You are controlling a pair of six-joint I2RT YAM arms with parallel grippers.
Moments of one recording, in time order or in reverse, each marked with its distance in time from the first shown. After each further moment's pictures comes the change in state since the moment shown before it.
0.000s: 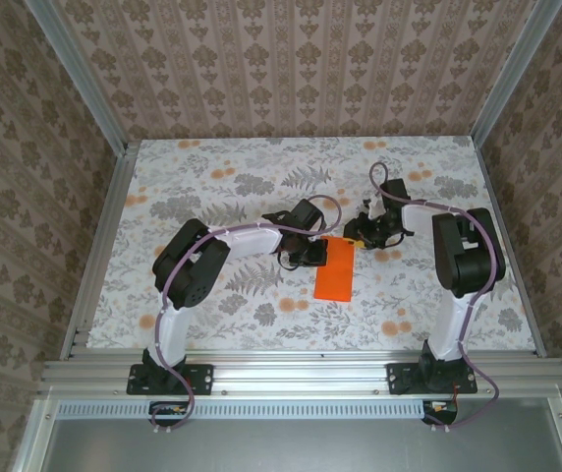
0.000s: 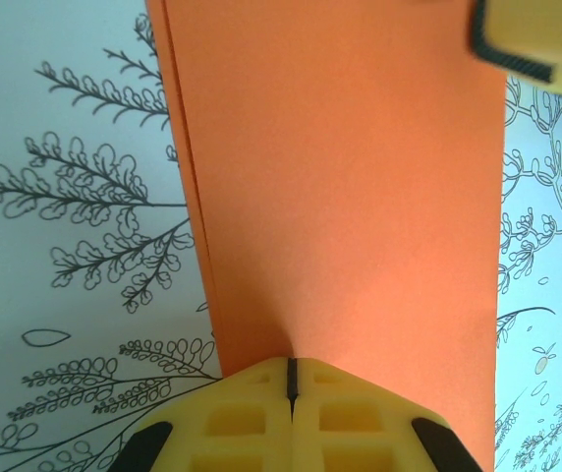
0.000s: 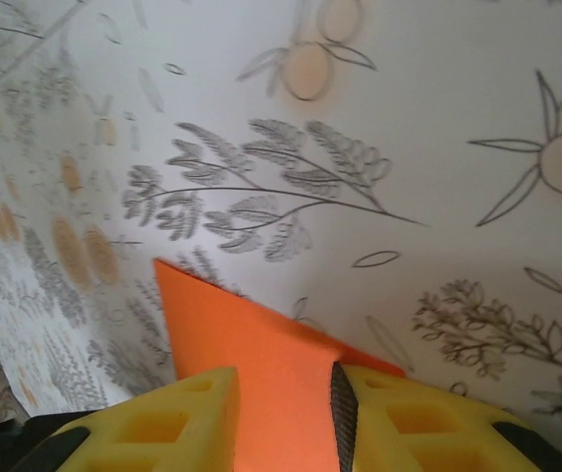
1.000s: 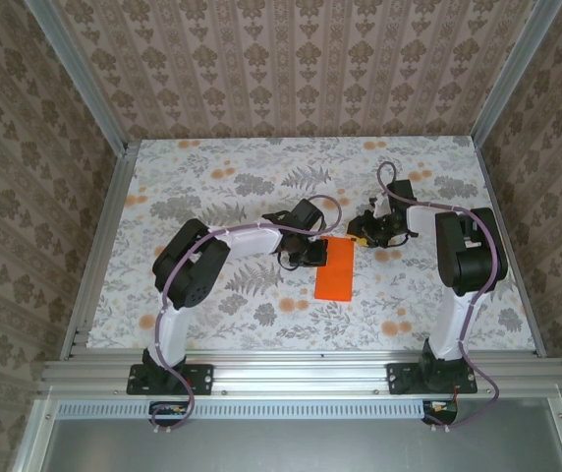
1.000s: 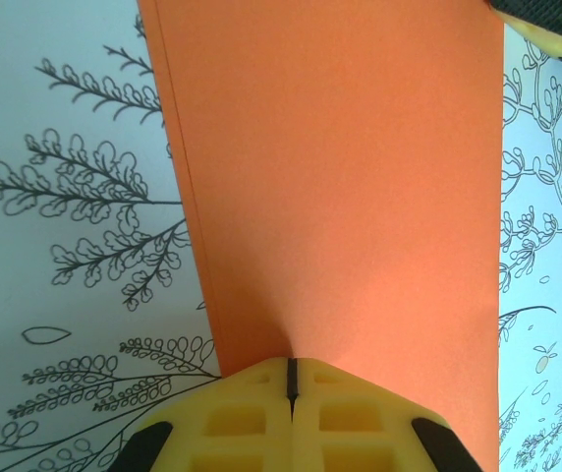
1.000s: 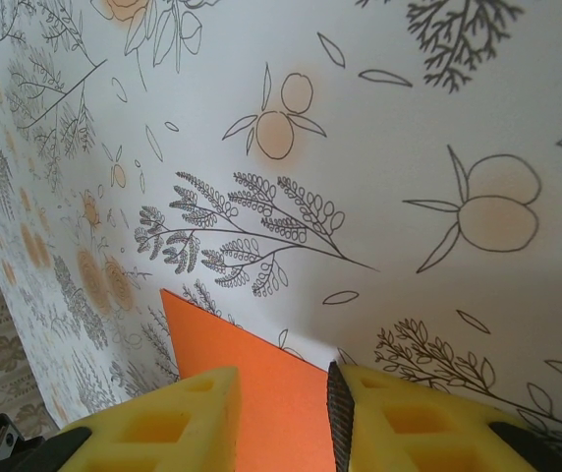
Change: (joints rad) left arm -0.001 0.000 0.000 -0.002 -0.001 0.000; right arm -0.035 0.002 -0.024 0.074 -0.034 0.041
